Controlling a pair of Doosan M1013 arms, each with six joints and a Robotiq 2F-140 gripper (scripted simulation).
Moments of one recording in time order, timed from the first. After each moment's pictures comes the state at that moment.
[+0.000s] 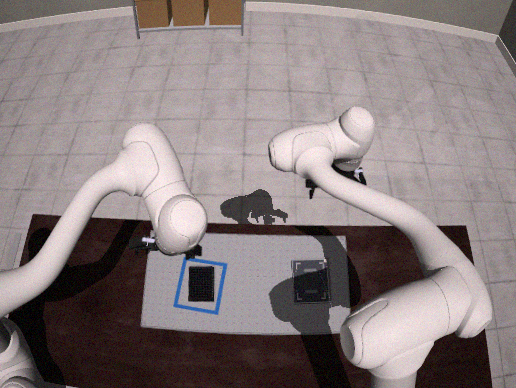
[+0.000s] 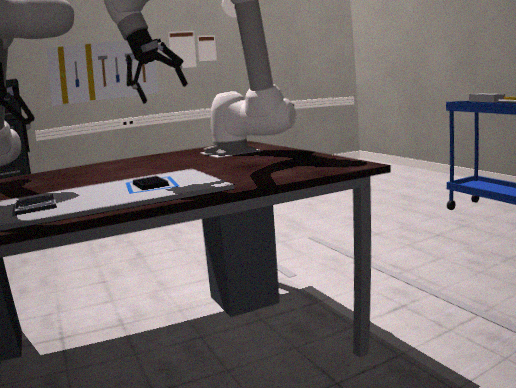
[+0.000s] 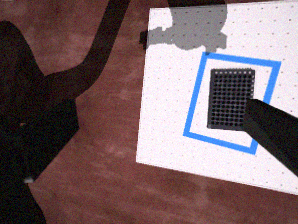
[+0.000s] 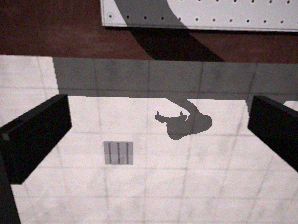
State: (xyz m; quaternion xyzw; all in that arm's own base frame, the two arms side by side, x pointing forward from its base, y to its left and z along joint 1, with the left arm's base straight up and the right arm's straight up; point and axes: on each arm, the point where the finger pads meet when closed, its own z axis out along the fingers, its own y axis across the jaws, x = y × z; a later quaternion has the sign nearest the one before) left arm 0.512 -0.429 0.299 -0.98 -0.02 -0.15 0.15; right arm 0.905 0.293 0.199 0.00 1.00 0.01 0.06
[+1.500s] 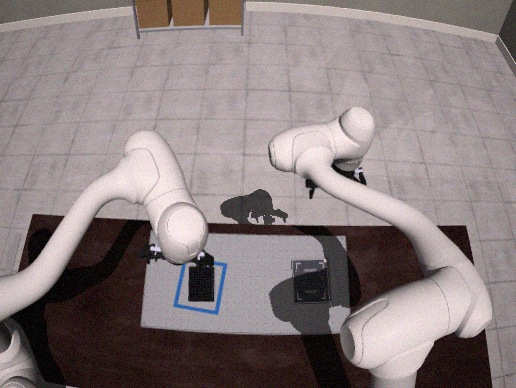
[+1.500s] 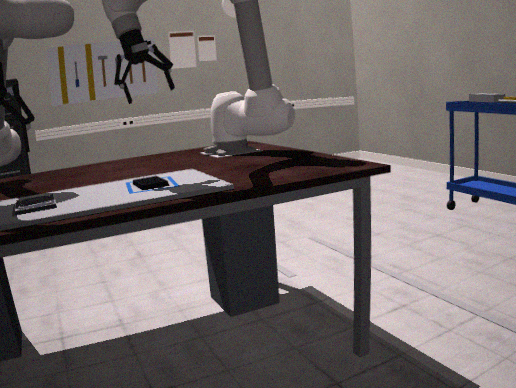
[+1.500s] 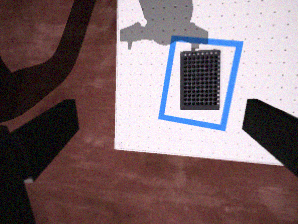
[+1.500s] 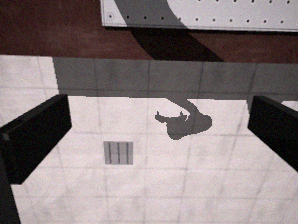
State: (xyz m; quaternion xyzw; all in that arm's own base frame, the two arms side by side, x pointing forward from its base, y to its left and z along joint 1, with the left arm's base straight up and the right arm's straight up) left arm 0.484 -0.467 0.298 -0.99 0.00 -0.14 0.10; right arm 0.905 0.293 0.199 0.00 1.00 0.01 0.06
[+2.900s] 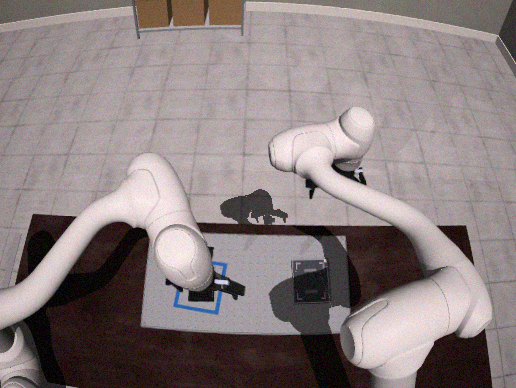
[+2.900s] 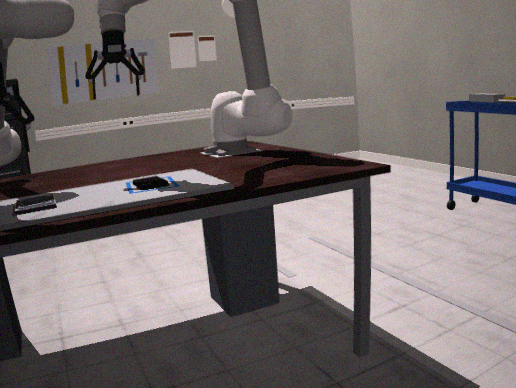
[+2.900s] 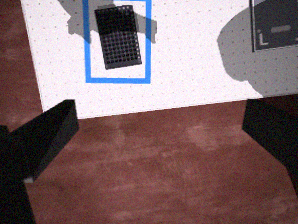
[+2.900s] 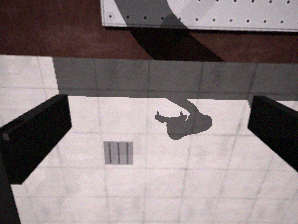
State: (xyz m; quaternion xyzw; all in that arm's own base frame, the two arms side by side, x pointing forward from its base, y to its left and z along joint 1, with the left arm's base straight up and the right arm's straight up) left arm 0.397 -0.566 0.309 -0.99 0.06 -0.11 -0.02; right arm 0.905 0.293 0.199 0.00 1.00 0.01 0.06
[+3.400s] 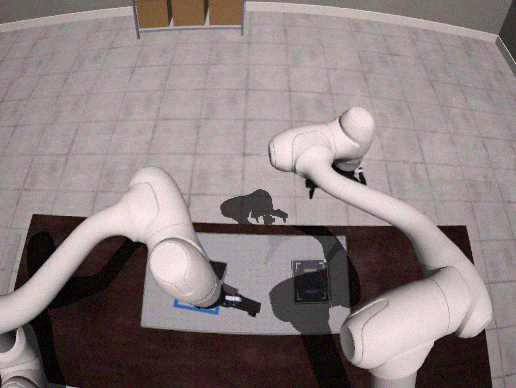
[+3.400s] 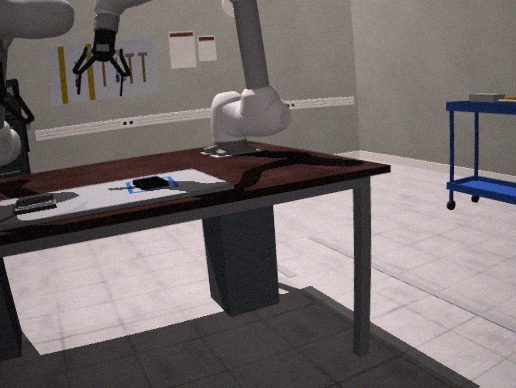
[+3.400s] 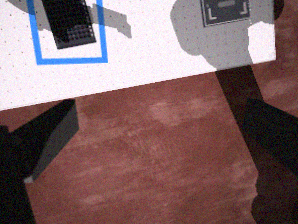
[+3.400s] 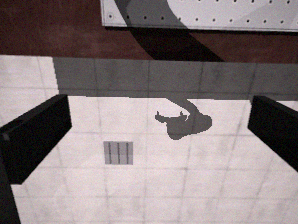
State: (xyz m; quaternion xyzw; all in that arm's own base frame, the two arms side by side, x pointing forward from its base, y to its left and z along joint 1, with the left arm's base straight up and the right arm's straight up) left arm 0.344 -0.614 0.324 -0.99 0.08 -0.09 -0.09; right arm 0.905 0.293 0.199 0.00 1.00 0.01 0.06
